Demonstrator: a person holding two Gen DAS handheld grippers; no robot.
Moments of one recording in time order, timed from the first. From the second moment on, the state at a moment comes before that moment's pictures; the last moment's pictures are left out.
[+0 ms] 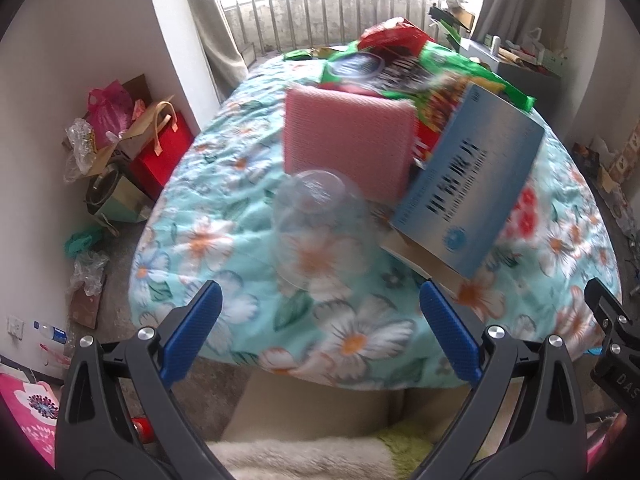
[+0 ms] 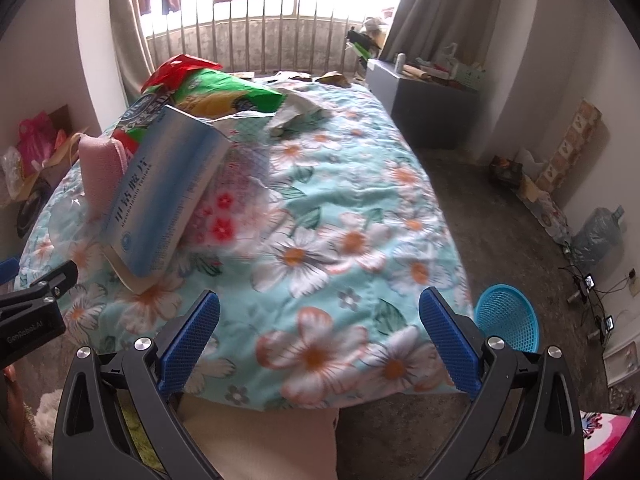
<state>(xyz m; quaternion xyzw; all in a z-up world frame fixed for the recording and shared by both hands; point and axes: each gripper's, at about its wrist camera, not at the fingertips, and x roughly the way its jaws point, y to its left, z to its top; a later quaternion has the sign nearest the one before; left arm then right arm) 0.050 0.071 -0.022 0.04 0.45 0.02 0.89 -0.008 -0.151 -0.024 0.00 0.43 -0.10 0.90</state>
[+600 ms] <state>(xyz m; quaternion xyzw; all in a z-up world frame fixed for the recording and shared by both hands) 0.070 0.106 -0.020 0.05 0.43 0.03 0.90 0.024 -0.120 -0.036 -0.03 0.45 -0.09 0.89</state>
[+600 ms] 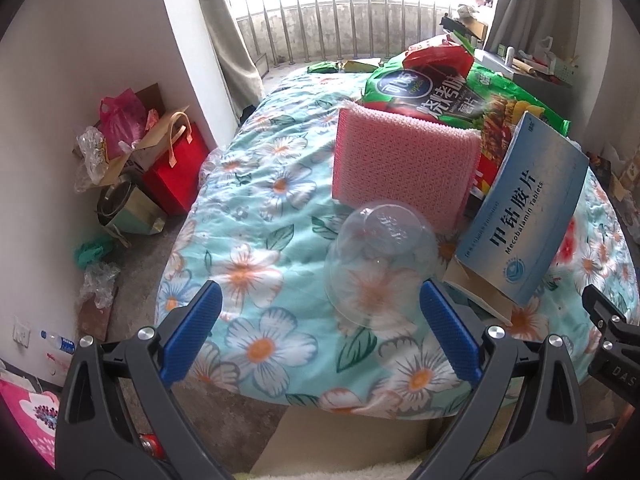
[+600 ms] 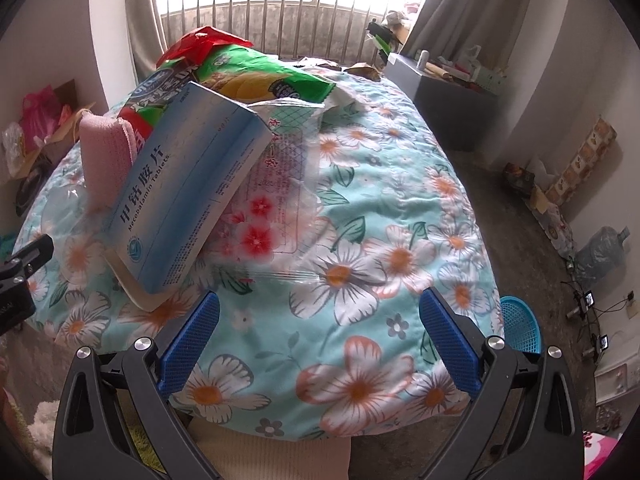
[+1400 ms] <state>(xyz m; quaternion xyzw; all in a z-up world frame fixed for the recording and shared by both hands) 0.095 0.132 -0.014 0.05 0.37 -0.06 0.93 0.034 -0.105 -0.020 0.05 0.38 -0.03 0.92</state>
